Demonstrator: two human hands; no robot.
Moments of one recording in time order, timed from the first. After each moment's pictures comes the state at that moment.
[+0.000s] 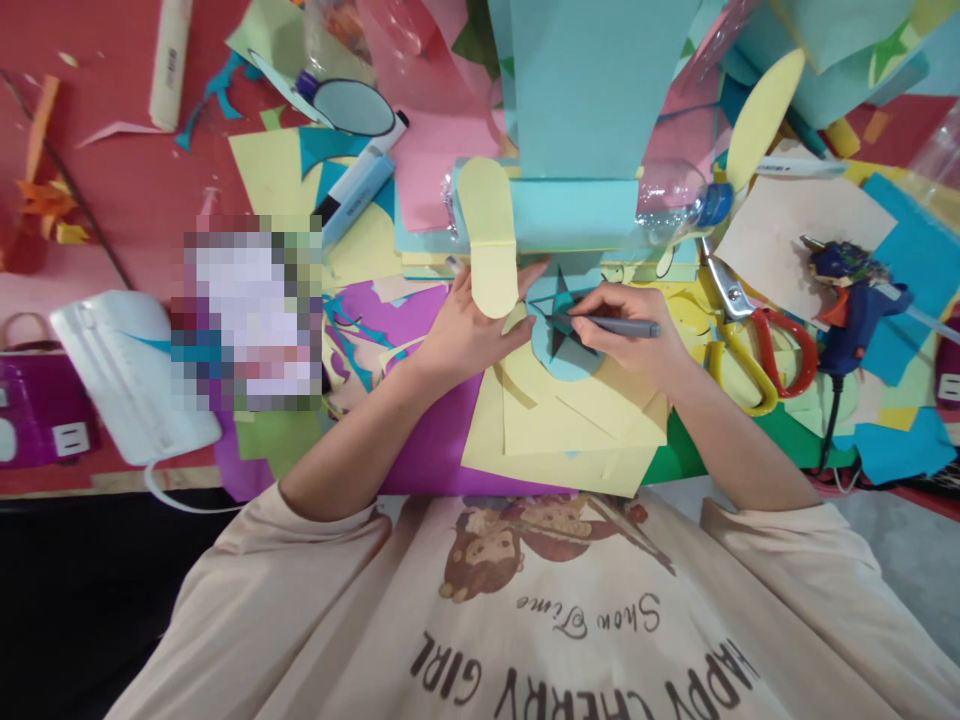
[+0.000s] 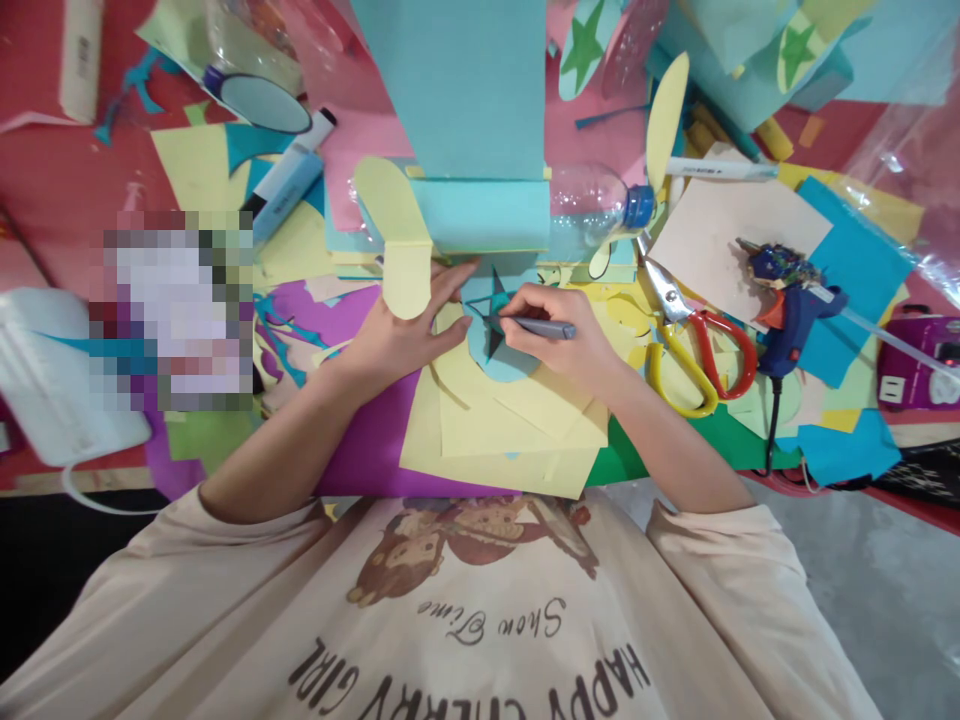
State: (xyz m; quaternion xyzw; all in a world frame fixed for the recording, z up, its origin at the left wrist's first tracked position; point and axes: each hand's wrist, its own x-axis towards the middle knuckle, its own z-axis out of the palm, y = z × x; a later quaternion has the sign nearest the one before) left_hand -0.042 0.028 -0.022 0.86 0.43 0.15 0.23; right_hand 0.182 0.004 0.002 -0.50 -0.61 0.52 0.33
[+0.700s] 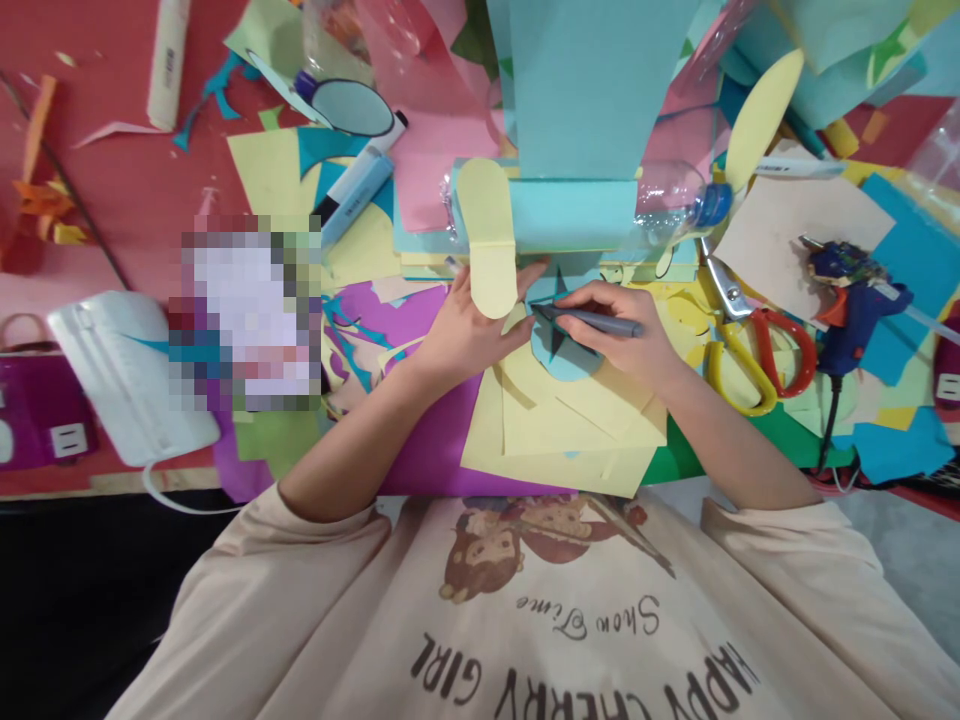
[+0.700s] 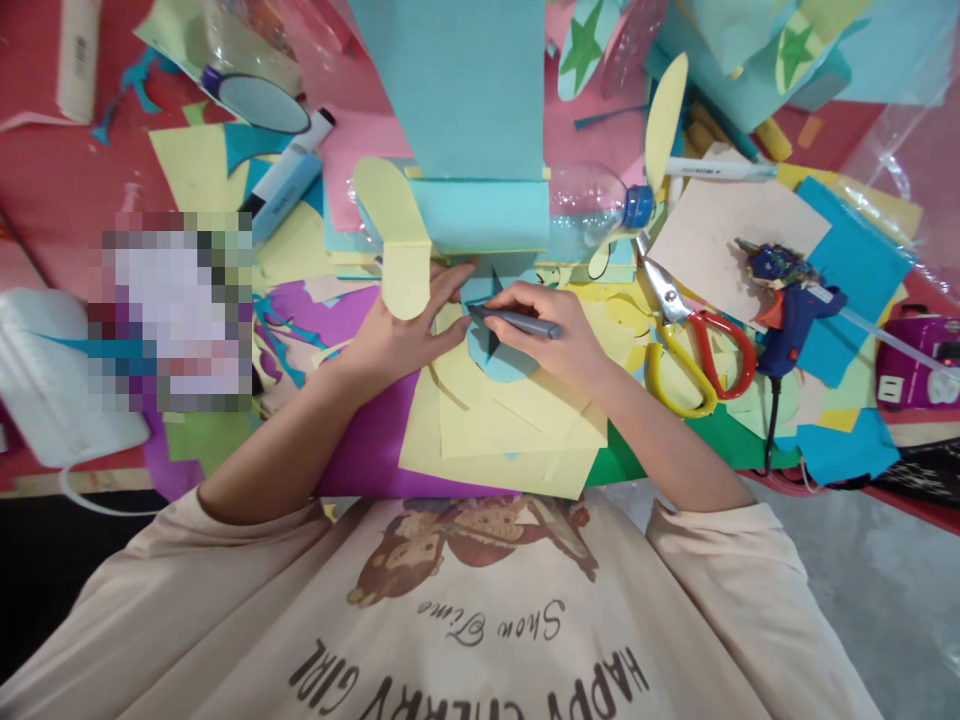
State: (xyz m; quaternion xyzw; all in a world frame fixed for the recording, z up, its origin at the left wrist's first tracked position) left_hand -0.042 0.027 -0.021 0.86 0.43 0.14 0.23; right_hand 0.175 0.006 -0.006 -0.48 -0.63 0.50 0.34
